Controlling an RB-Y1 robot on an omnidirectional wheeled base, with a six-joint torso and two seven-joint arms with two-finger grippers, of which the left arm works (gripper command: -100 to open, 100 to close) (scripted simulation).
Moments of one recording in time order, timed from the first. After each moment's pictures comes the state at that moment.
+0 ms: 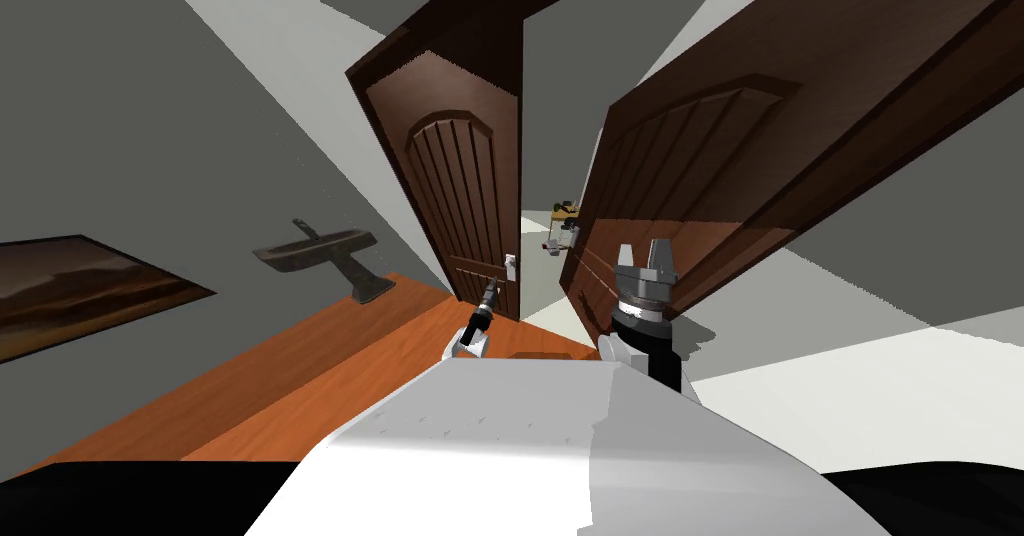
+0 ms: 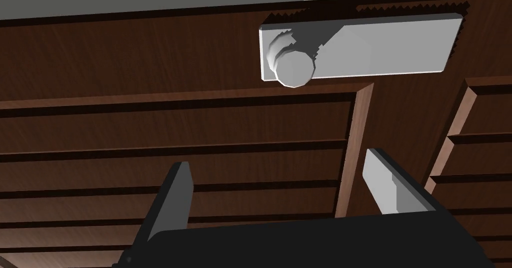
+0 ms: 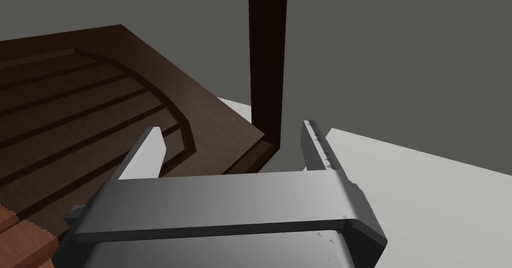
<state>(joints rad) 0.12 0.12 -0.29 -1.49 0.04 -0.29 0.04</state>
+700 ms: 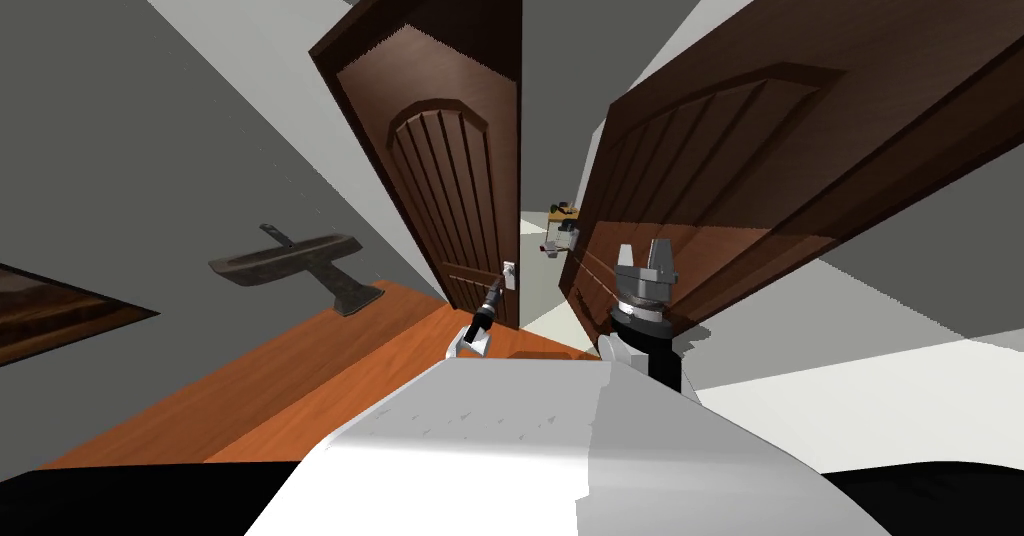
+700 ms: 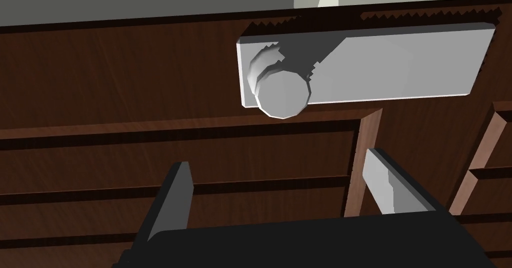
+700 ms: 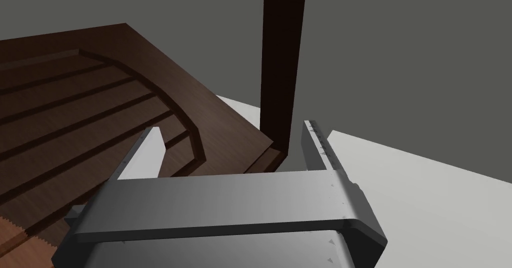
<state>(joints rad) 0.07 0.12 -0.30 -1.40 0.04 -0.29 0.05</state>
